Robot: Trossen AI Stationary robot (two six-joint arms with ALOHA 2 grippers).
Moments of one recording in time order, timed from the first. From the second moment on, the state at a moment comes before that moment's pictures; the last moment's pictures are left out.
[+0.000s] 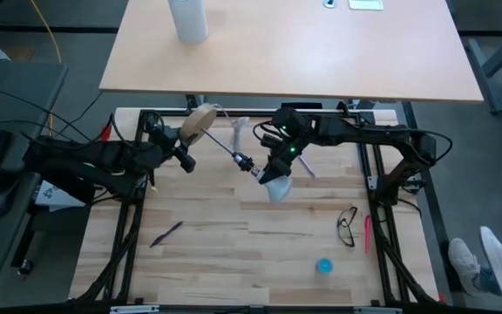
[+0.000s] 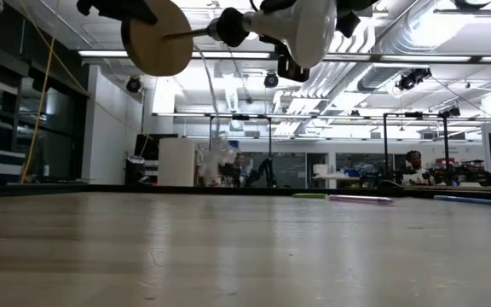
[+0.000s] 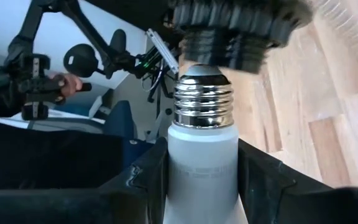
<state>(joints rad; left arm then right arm) -0.16 0.89 0.94 -0.50 -0.98 -0.20 -0.26 1.64 1.35 -0.43 -0.85 0.48</state>
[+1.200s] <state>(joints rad) 0.20 1.18 1.09 -0.84 -0.68 -0.81 -0.25 1.58 1.47 -0.83 0.07 0.02</state>
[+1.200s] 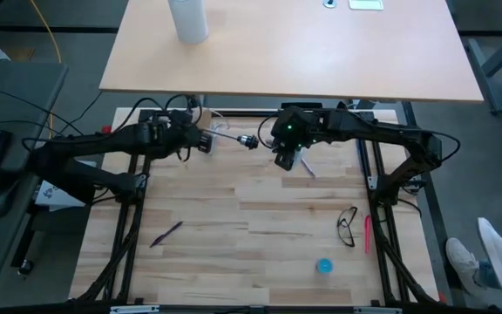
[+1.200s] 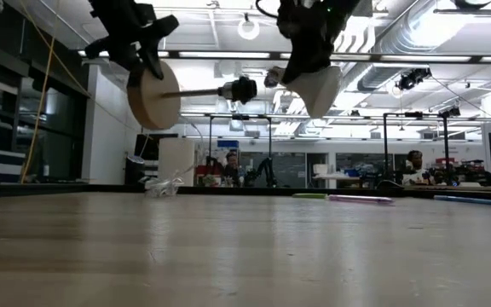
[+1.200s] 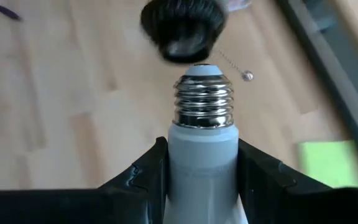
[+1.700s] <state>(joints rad) 0.24 1.22 1.09 -0.83 -0.64 -0.99 -0.20 1.64 1.49 -0.91 0.41 -0.20</state>
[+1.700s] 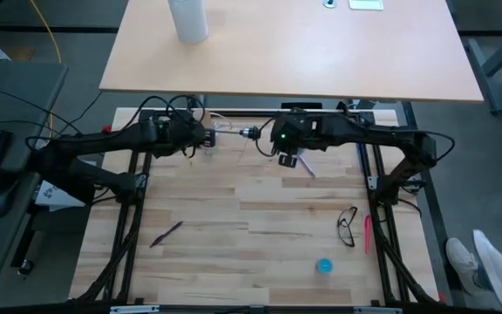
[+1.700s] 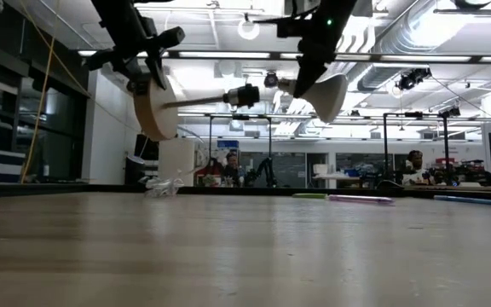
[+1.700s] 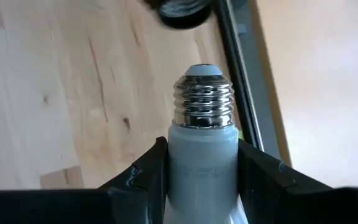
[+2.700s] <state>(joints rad) 0.12 1.39 1.29 -0.89 -0.92 -0.80 -0.20 1.70 1.49 -0.87 0.37 -0.17</state>
